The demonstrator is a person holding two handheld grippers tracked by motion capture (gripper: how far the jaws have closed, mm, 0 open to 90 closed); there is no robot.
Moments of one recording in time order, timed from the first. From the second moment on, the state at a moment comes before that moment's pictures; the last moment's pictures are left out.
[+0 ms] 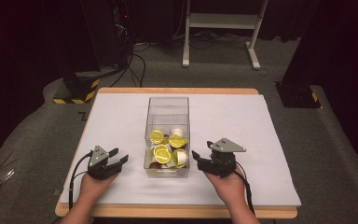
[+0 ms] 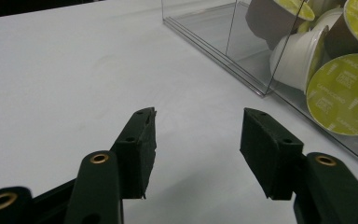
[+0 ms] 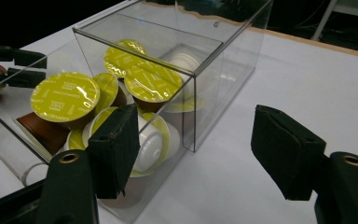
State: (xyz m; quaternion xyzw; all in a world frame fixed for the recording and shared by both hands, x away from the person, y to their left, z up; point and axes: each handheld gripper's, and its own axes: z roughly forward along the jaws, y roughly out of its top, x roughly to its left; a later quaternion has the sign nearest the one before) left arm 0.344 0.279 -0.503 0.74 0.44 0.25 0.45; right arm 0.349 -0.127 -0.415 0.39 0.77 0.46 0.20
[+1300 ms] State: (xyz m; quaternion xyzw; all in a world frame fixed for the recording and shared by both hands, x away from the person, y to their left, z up) left arm 0.345 0.281 -0.504 0.73 0.45 0.25 0.45; right arm 0.346 -0.058 -0.405 0.32 0.80 0.48 0.16
